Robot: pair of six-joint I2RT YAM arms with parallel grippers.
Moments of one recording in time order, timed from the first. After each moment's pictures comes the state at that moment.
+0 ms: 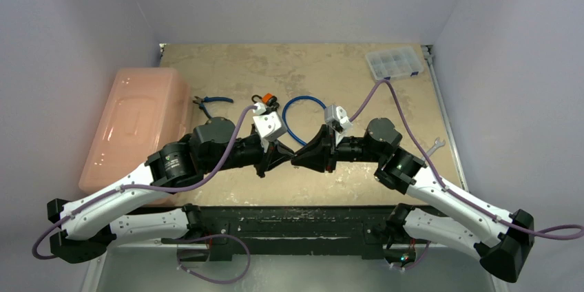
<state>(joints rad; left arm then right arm) -1.10 0.92 1.14 -0.51 0.09 -0.10 0.84 0.90 0.74 0.16 -0.67 0.25</state>
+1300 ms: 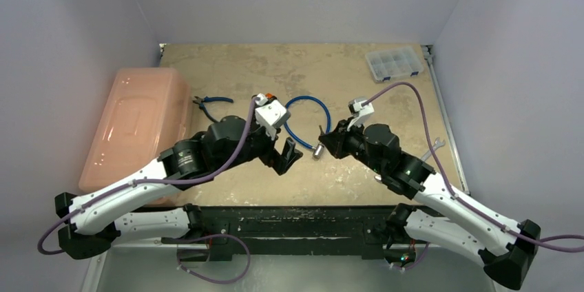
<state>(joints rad) -1.11 0.96 1.13 -0.50 -0.15 -0.19 0.84 0.82 0.72 -0.17 0.09 0.46</state>
